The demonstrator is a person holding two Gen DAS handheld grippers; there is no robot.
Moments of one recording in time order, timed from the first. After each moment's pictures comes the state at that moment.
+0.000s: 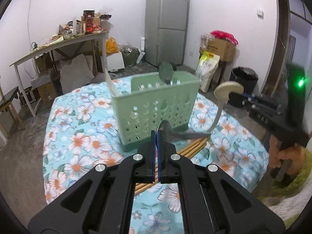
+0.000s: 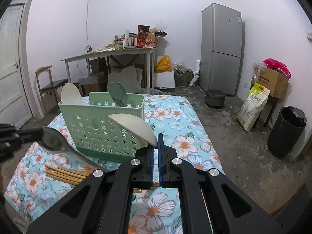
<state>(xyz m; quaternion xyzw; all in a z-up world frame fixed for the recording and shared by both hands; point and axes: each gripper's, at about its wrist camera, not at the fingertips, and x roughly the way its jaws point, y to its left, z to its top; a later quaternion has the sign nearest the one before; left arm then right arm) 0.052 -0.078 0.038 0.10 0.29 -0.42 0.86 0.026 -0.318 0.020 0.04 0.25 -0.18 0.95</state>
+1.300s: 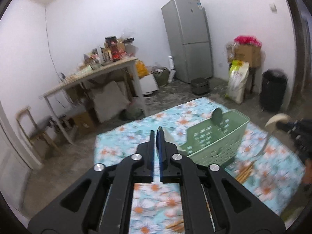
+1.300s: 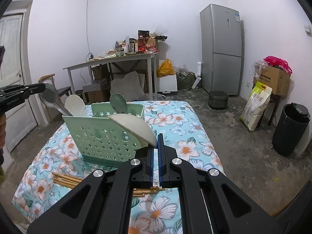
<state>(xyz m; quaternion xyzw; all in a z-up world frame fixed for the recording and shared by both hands) 0.106 -0.079 0.105 0.15 0.20 -0.33 0.91 0.020 -0.325 0.029 0.06 0.23 -0.17 0.96</state>
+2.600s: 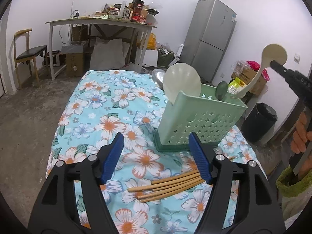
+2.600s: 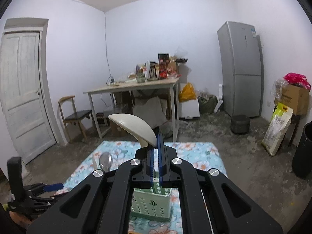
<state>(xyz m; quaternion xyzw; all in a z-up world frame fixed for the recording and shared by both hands) 0.109 -0.023 0.008 -0.03 0.34 -0.31 0.89 0.080 -0.332 0.112 0.07 0.16 -0.08 0.98</state>
